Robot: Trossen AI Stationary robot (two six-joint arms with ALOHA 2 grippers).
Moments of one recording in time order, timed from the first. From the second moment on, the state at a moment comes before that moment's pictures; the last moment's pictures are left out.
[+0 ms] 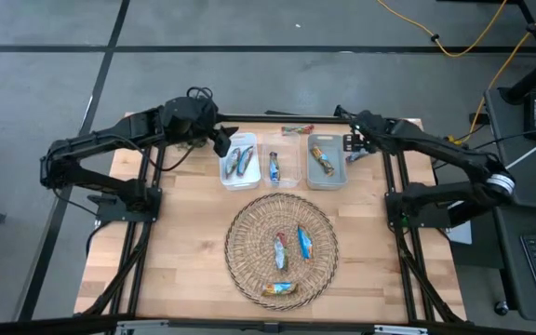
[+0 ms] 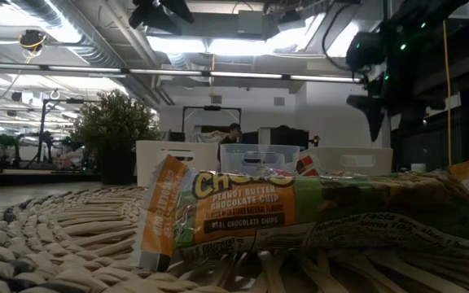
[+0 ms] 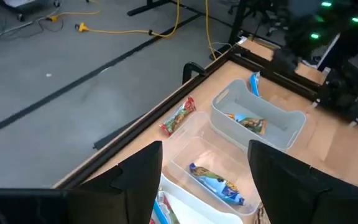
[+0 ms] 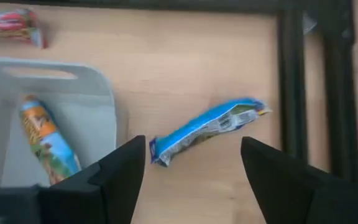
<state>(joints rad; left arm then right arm) 0.30 1.15 1.27 -0.63 -0.29 -0.28 -0.70 1.19 0.83 -0.87 0.34 0.80</state>
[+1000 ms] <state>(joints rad) 0.30 1.15 1.27 -0.62 -0.22 0.03 -0.86 1.42 0.78 -0.76 0.19 1.13</state>
